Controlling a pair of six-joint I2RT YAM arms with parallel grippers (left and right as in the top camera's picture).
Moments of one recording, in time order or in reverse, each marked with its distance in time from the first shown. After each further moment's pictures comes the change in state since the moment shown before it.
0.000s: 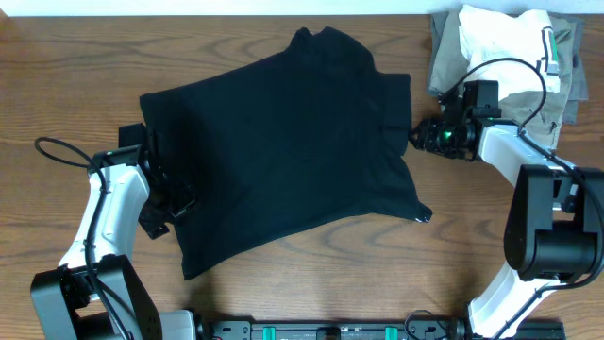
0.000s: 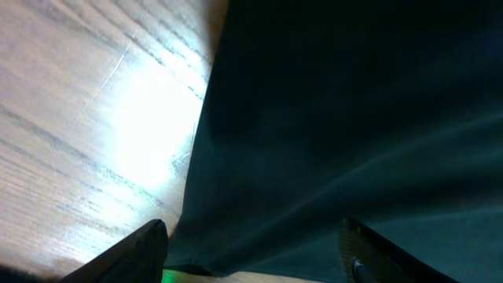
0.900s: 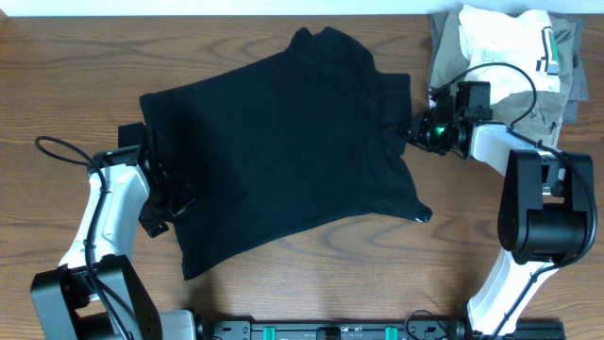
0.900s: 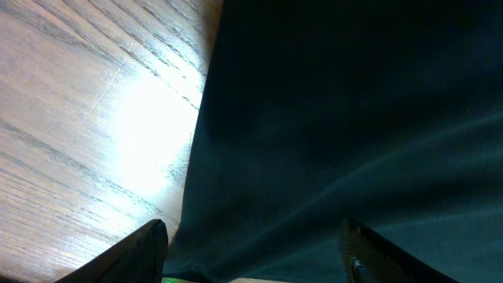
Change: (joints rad) left arm 0.000 0.000 0.000 0.012 0.000 0.023; right arm 0.011 0.106 0.008 0.176 -0.209 0.147
